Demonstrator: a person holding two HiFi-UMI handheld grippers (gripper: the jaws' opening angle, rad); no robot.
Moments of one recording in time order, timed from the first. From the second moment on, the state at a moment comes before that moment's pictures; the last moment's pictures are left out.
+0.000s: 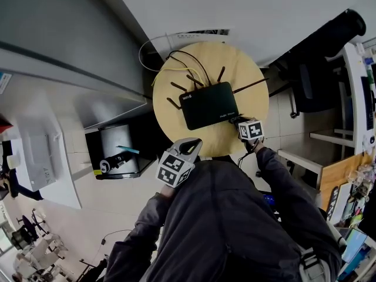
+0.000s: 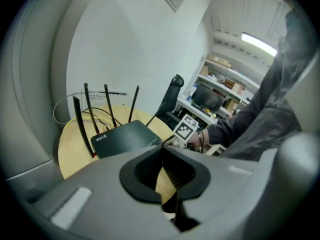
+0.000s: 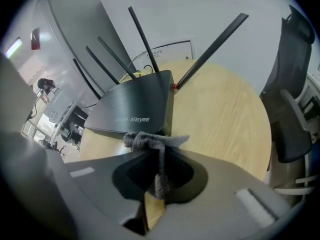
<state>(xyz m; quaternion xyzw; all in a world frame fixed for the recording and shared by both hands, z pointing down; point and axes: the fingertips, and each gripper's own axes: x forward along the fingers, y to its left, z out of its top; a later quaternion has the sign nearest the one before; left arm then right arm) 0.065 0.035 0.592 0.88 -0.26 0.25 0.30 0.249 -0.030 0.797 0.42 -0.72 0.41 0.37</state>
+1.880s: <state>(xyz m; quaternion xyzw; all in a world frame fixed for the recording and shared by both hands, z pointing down) 0.012 0.017 0.562 0.91 -0.25 0.19 0.25 0.089 0.024 0.517 0.36 -0.89 0.12 0.25</state>
